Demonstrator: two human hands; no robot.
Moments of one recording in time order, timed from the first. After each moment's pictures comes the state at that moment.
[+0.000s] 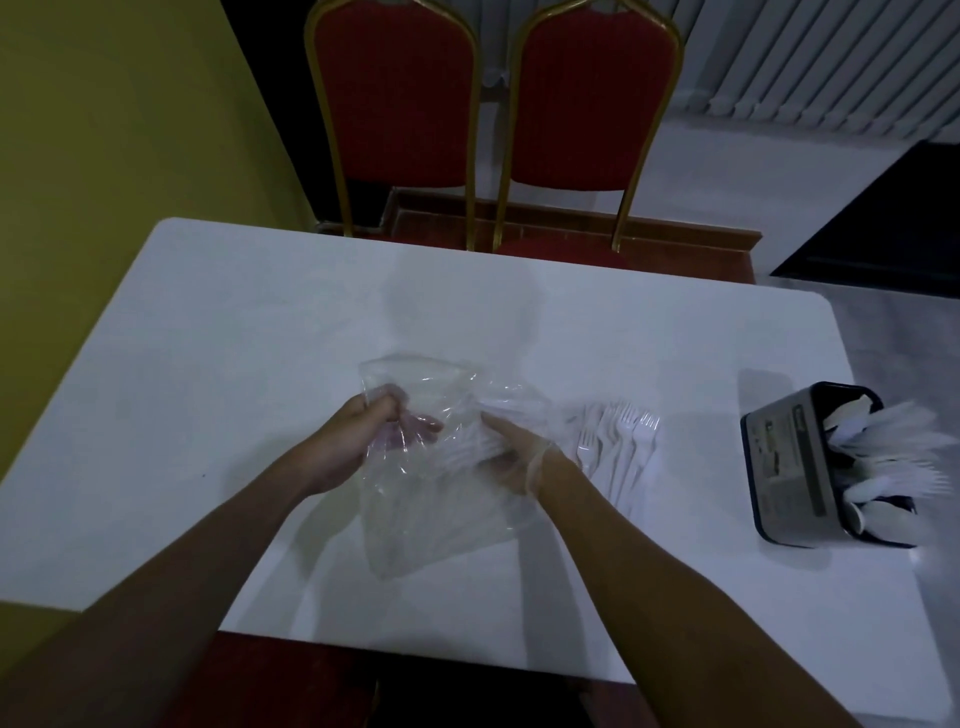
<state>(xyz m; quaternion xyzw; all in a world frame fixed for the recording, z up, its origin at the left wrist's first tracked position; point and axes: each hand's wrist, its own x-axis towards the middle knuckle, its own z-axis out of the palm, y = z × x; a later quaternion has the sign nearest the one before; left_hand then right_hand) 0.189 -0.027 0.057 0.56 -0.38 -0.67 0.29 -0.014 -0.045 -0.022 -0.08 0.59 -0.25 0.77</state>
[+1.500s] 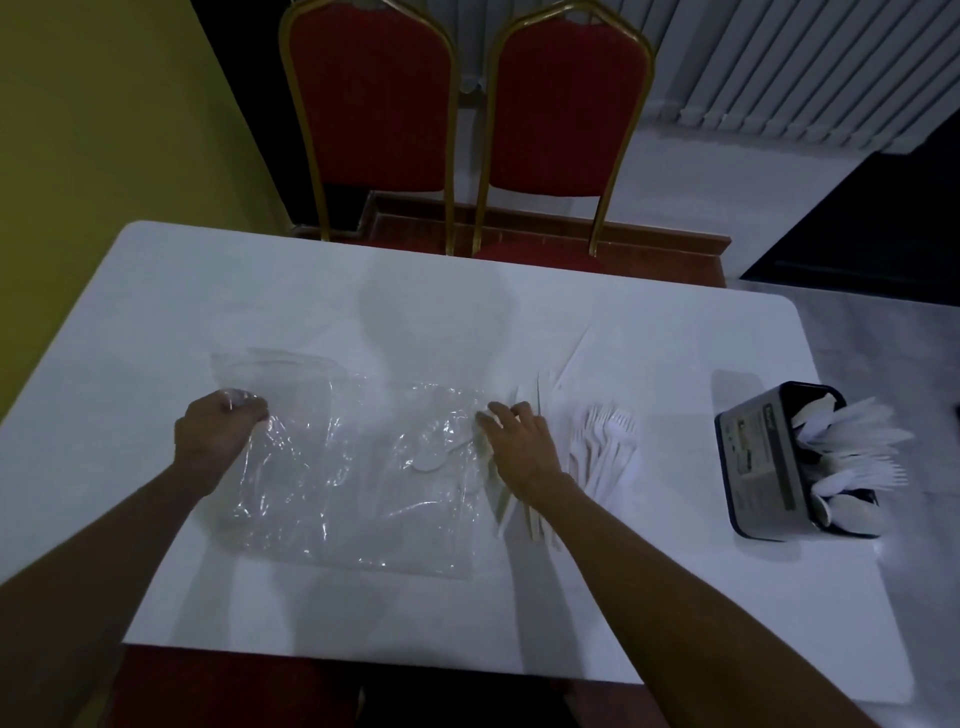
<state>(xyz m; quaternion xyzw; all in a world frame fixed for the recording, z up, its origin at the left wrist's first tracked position) 0.298 -0.035 0.018 0.84 -0.38 -0.31 0.23 -0.039 -0.040 -0.028 -0.81 0.57 0.07 0.13</state>
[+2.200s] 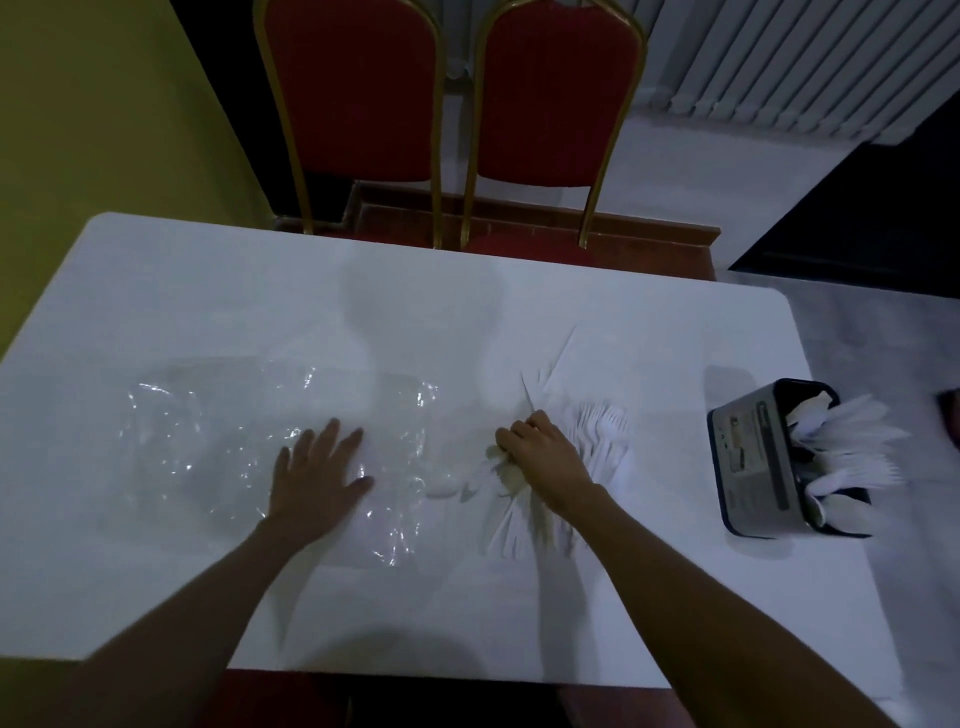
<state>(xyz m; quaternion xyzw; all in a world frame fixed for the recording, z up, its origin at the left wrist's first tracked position) 0.221 -0.003 -0.068 0.71 -0.66 -0.24 -0.08 -0.083 -0.035 -0.049 -0.85 0.52 -0.02 0.08</state>
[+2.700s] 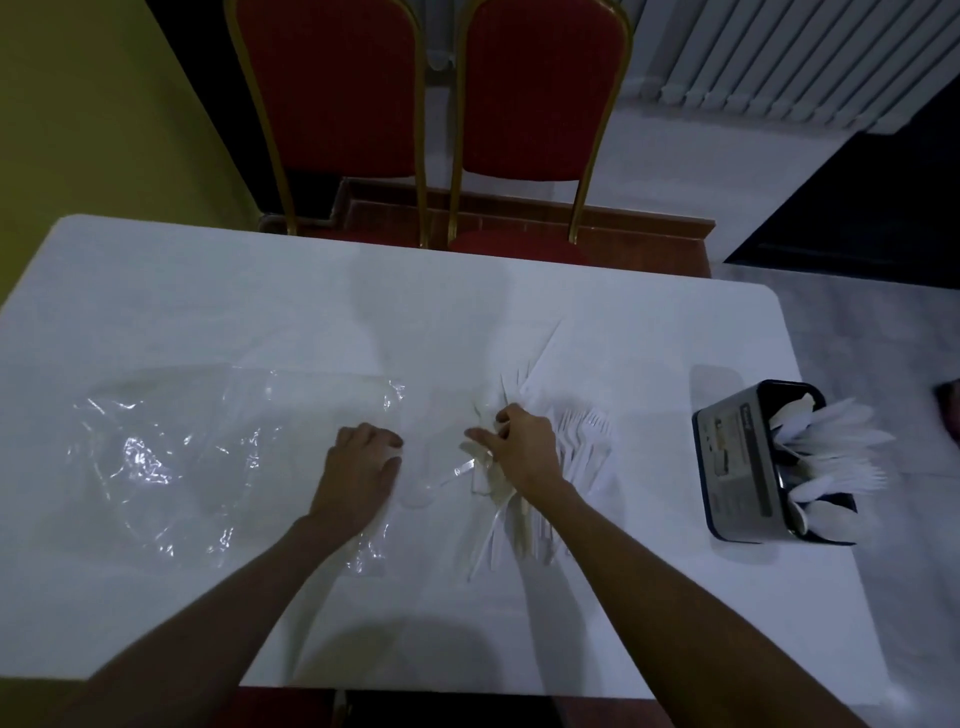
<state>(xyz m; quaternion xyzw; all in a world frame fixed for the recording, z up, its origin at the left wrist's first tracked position) 0.143 -0.020 -0.043 0.66 -0.70 -0.25 0.10 -0.075 -0.056 -0.035 -0.54 0.74 -0.15 0.38</state>
